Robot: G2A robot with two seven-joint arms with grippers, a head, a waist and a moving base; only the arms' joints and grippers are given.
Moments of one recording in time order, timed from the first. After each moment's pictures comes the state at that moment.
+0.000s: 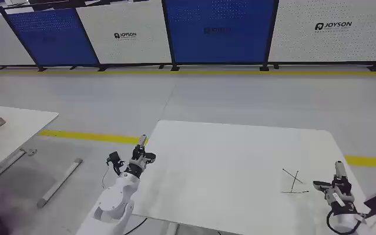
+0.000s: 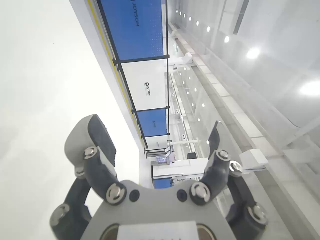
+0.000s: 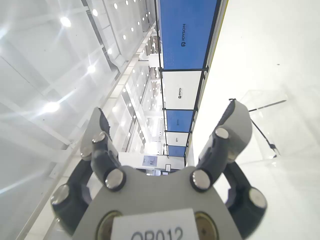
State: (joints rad) left arm 1.73 -1.15 -1.60 -1.80 -0.42 0.00 0.00; right arm -1.73 -1.15 1.60 -1.80 0.42 0.00 0.00
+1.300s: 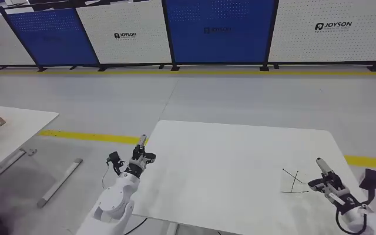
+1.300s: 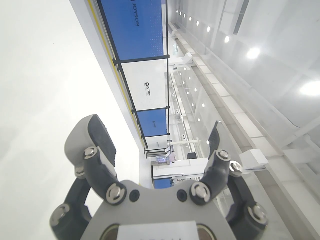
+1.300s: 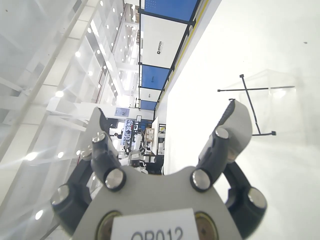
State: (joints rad) left arm 1.73 -1.15 -1.60 -1.80 -0.42 0.00 0.00; right arm -1.65 -1.11 1.70 -1.78 0.22 0.12 0.50
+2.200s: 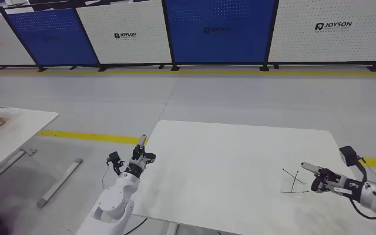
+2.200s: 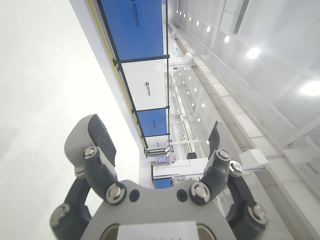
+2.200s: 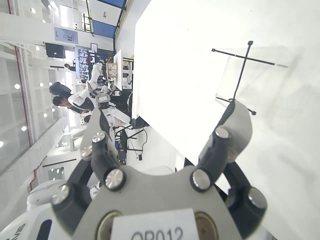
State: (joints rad) left arm 1.73 -1.15 -1.60 -1.80 -0.42 0.00 0.00; right arm -1.30 -1.02 1.68 -1.56 -0.06 0.18 1.27
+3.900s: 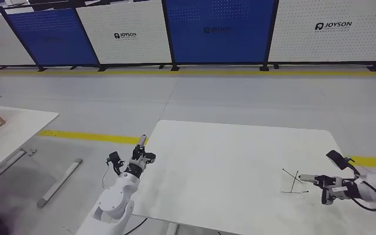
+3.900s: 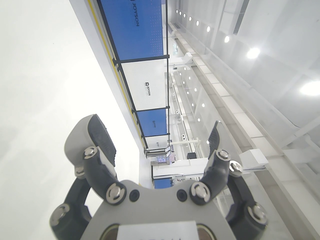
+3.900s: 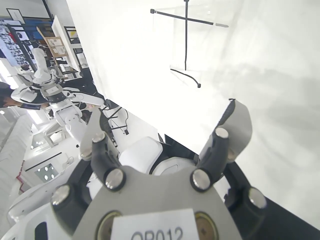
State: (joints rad) left arm 1.73 -1.15 -1.60 -1.80 -0.42 0.00 0.00; right arm -1.04 -0.79 1.28 -1.36 -0.04 0.27 1.39
